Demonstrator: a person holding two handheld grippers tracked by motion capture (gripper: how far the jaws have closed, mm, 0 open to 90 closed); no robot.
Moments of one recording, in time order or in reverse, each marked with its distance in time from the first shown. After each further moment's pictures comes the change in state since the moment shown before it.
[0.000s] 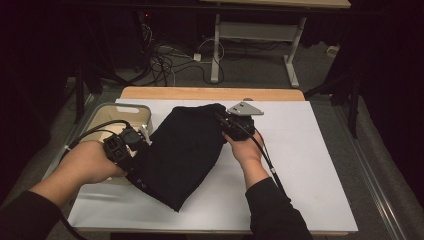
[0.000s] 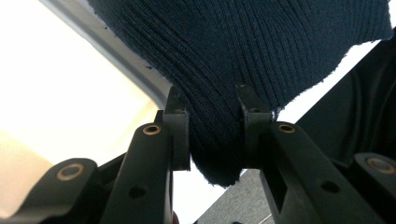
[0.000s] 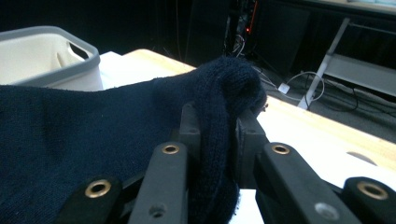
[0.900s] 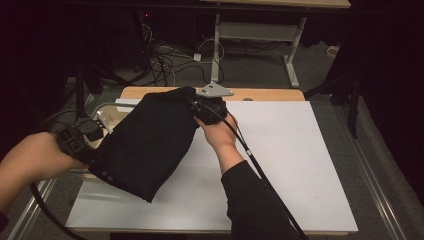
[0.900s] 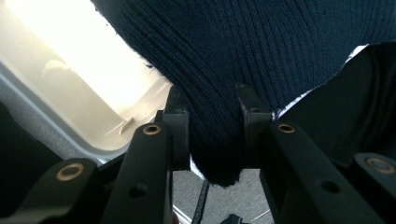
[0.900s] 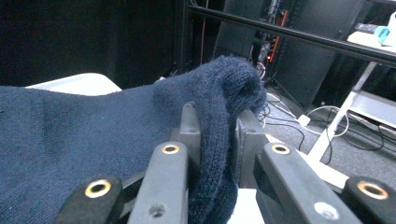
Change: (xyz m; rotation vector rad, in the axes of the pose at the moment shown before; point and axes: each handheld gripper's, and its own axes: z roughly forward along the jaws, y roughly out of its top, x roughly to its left) left arm 0.036 -0.064 -0.039 -0.012 0.039 -0.105; right arm 0.051 0.065 0.035 -0.070 0.077 -0.058
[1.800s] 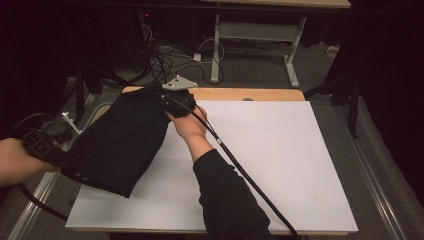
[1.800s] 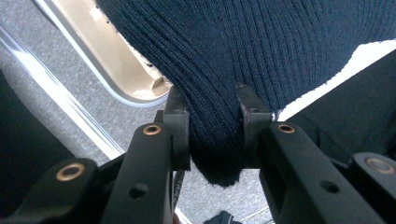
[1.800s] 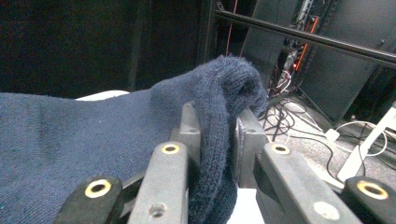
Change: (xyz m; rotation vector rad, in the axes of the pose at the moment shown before) left arm 0.047 -0.048 0.014 0.002 -0.001 -0.124; right arm 0.042 0.021 0.069 -0.005 0.078 -0.021
